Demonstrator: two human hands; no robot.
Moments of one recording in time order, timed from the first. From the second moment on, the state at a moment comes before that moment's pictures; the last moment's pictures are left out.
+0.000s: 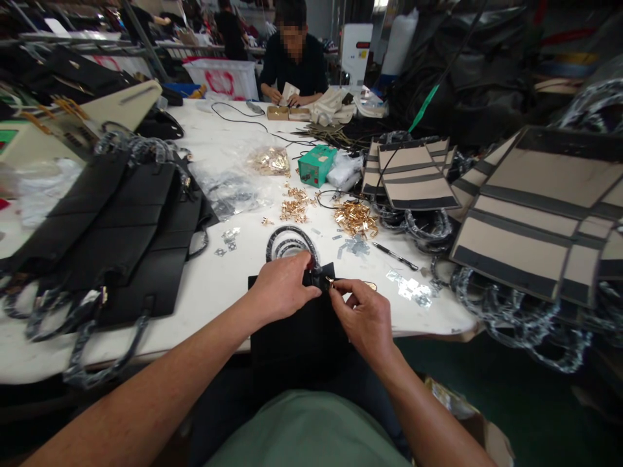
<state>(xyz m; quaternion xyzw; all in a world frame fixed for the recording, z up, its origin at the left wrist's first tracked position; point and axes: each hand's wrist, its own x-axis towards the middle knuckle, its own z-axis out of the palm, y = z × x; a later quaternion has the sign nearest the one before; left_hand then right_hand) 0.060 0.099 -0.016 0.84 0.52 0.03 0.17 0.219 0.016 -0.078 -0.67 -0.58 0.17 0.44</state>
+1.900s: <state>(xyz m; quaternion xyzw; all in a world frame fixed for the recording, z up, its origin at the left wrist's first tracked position) 0.058 0.105 -0.013 0.78 0.47 0.08 0.41 0.231 0.025 -0.062 -0.61 -0.64 0.25 0.39</state>
